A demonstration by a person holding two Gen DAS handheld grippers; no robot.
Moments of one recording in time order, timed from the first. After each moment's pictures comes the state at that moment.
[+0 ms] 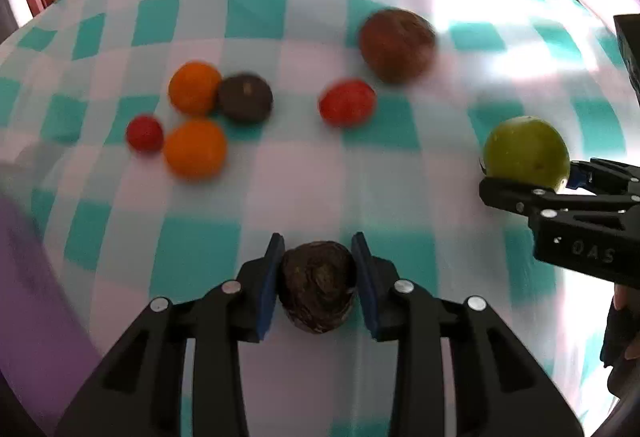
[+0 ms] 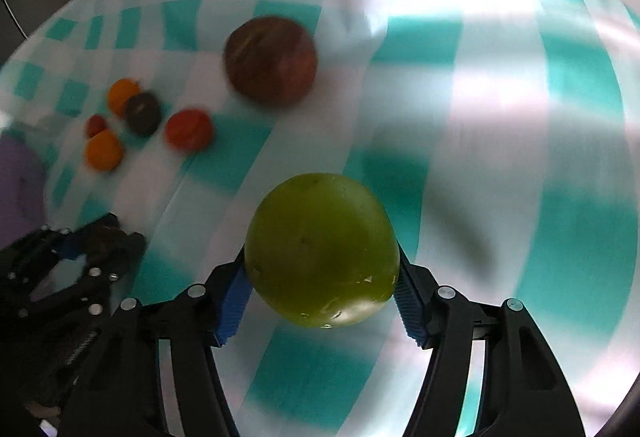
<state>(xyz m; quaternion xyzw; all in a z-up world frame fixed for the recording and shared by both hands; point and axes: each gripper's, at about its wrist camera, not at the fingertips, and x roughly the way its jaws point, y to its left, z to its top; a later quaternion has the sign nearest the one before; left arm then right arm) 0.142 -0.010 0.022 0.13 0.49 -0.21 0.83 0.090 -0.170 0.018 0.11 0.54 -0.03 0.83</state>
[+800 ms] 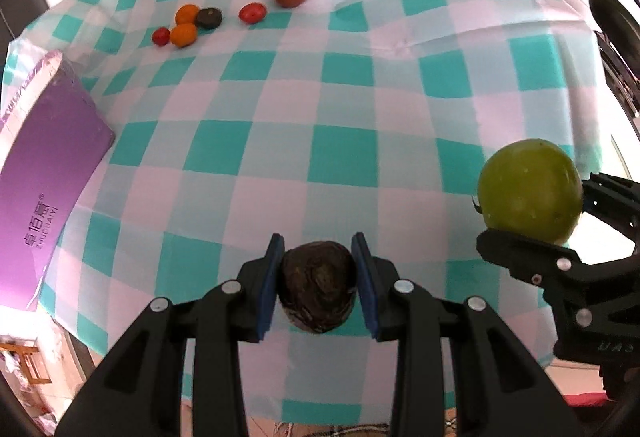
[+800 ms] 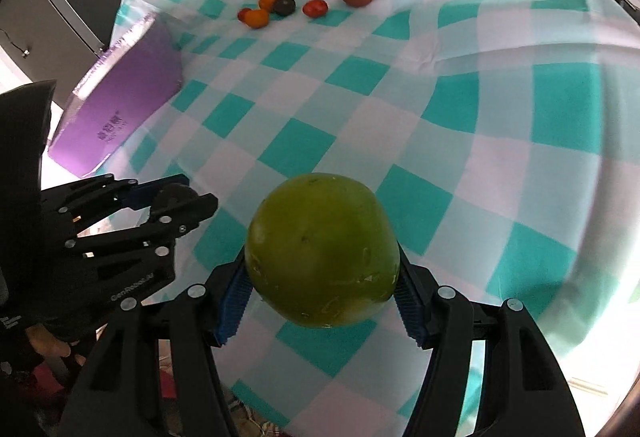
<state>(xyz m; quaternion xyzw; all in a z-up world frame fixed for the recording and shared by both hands) -0.114 -0.030 0.064 0.13 0.52 -0.19 0.82 -0.168 -0.173 0.081 0.08 0.54 0.09 0.83</state>
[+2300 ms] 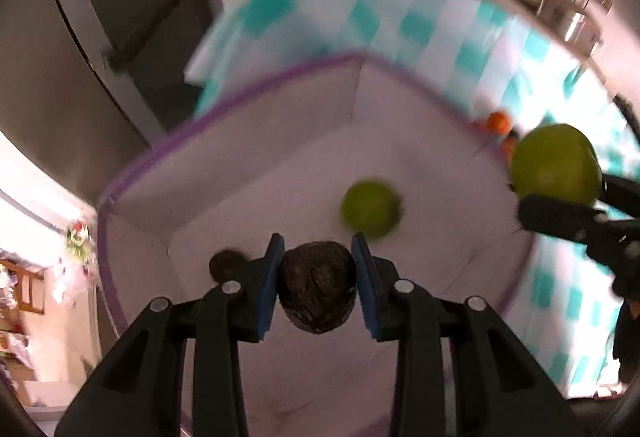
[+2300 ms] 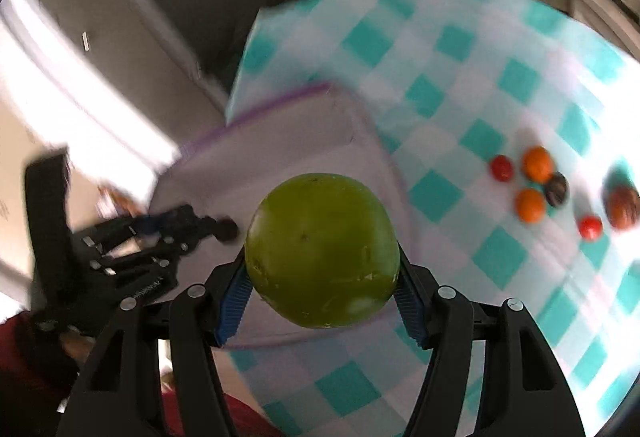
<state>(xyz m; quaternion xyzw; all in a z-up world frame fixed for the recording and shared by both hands) 0.099 0.322 0.140 0.02 0.53 -0.03 0.85 0.118 0.179 0.153 -0.03 0.55 0.25 0.79</state>
